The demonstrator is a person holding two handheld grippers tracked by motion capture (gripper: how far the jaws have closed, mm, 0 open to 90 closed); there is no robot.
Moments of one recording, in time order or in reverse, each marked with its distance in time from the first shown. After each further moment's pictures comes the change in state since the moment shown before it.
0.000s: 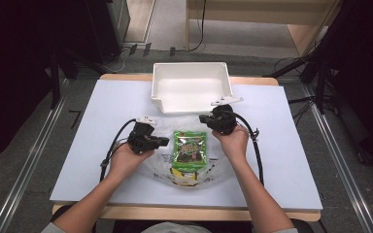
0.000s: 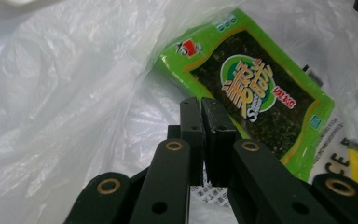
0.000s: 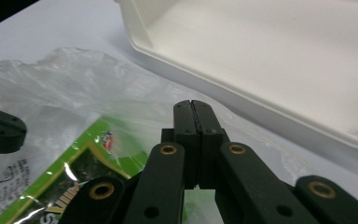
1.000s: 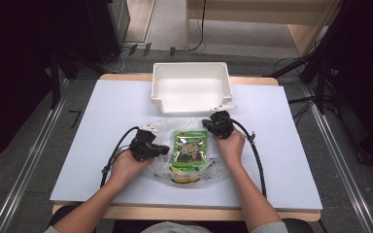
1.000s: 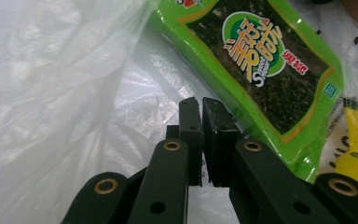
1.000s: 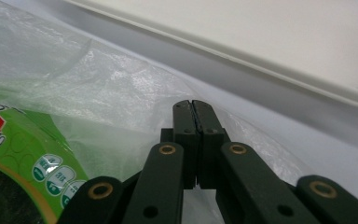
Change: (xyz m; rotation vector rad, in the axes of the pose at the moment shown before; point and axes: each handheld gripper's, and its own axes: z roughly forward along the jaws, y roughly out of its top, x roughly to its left) left arm -0.003 -0.016 0.013 0.056 -0.020 -0.009; right arm -0.021 -0.030 0.039 0.038 -0.117 0.004
